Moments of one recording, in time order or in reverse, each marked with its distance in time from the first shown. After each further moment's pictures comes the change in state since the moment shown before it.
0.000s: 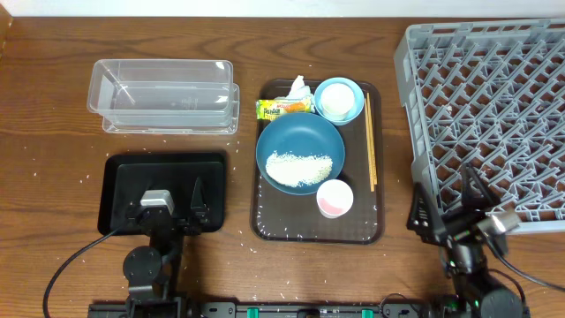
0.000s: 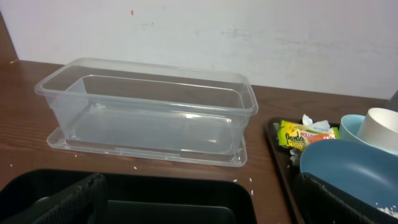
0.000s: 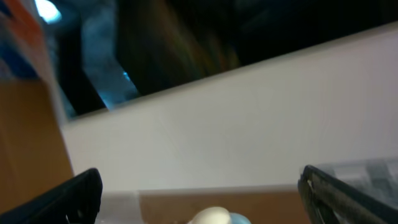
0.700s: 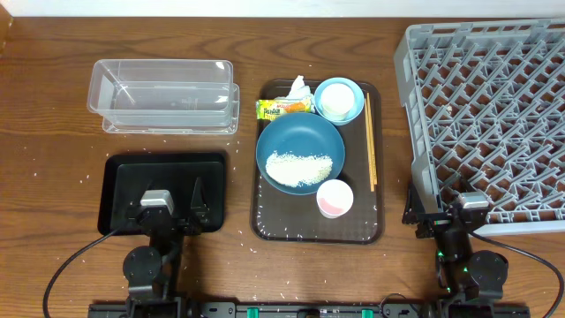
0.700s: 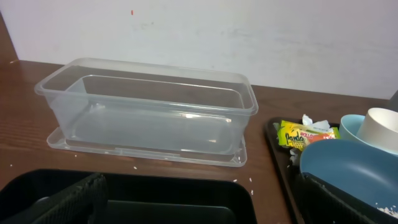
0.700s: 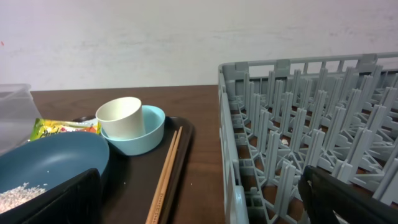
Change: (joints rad) left arm 0.000 0.000 0.000 0.000 0.001 0.000; right arm 0.000 0.000 0.001 -0.552 0.173 -0.375
